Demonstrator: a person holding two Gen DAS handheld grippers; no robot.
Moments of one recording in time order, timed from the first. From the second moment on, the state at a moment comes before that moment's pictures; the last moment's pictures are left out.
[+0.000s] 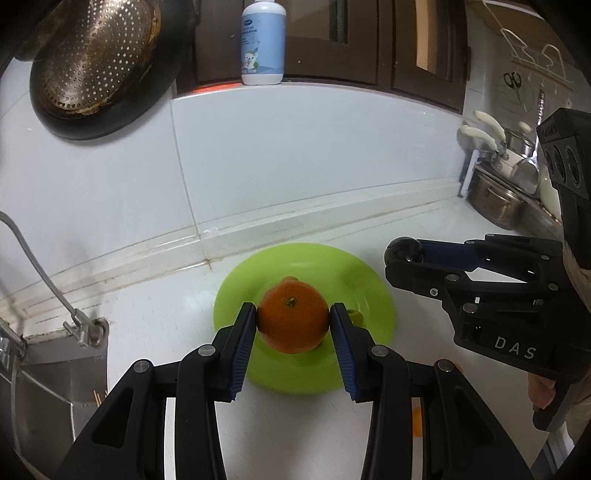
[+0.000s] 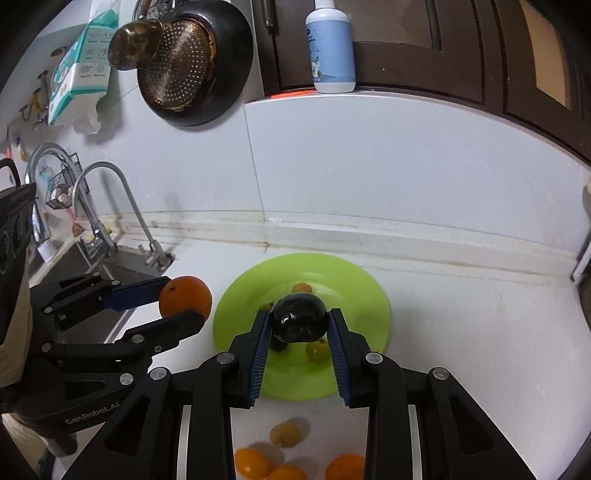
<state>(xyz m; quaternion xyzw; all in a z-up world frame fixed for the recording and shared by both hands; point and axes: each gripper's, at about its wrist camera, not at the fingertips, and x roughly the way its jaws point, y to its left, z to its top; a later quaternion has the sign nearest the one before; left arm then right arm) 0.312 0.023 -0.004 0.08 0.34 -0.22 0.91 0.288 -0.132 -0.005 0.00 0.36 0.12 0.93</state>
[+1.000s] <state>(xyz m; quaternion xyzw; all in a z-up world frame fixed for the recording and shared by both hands) 0.430 0.002 -0.080 0.08 0.44 -0.19 0.87 0.415 -0.137 -0.084 0.00 0.48 0.12 0.87</state>
